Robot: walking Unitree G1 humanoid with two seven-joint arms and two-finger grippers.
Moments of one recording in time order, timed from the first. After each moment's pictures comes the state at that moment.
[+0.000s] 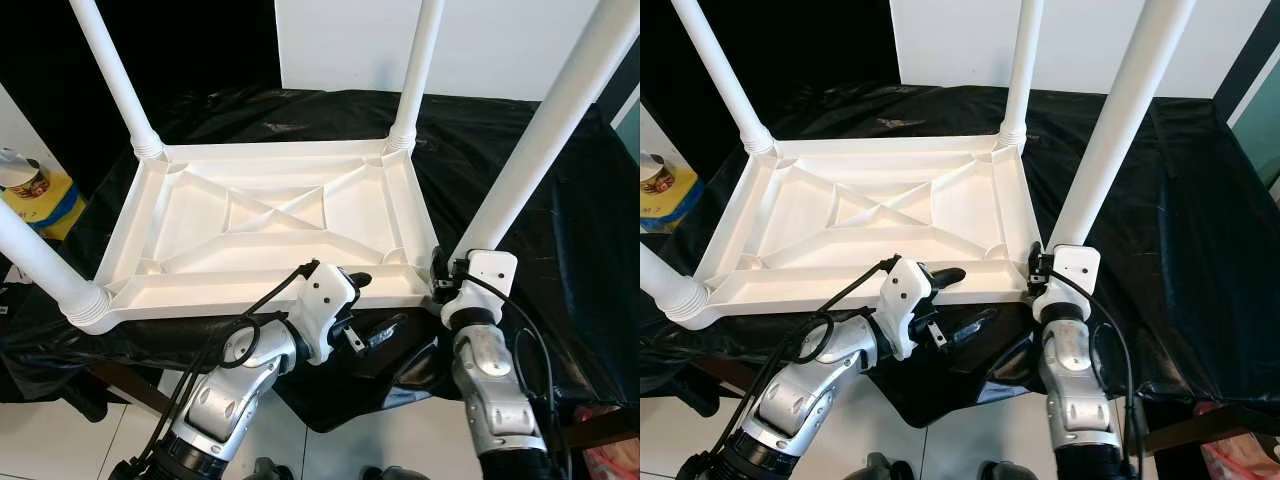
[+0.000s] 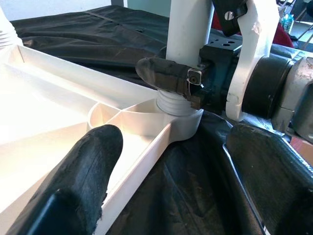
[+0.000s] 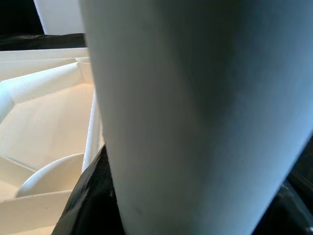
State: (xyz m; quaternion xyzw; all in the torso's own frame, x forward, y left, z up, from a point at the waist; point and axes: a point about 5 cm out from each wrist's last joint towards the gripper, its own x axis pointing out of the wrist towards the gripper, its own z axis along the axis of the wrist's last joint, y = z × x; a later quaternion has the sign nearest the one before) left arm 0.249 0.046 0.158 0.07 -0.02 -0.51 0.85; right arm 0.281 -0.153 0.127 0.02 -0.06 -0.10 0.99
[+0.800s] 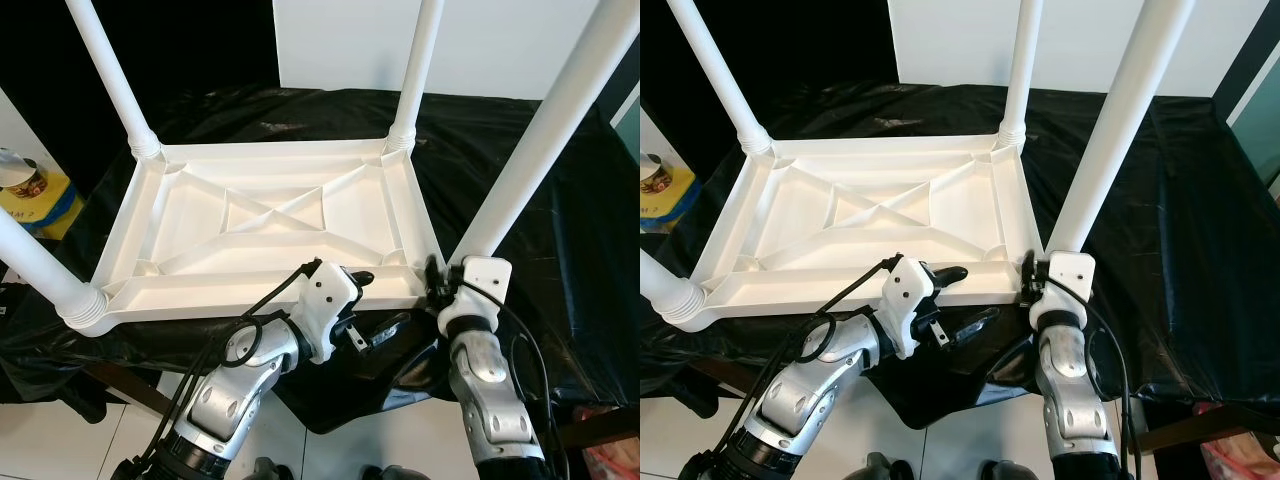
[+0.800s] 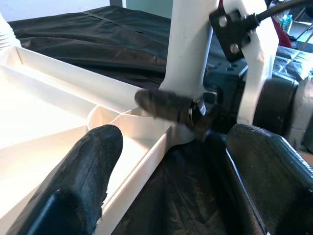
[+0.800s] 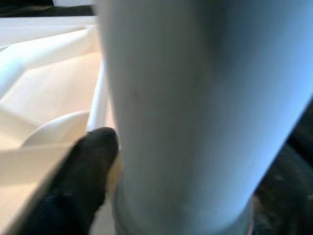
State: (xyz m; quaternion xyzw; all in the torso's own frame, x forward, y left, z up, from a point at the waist) left arm 0.249 0.044 0.160 0.07 -0.03 -0.51 0.85; right arm 0.274 -0.155 0.119 0.01 -0.04 -0.04 1.00
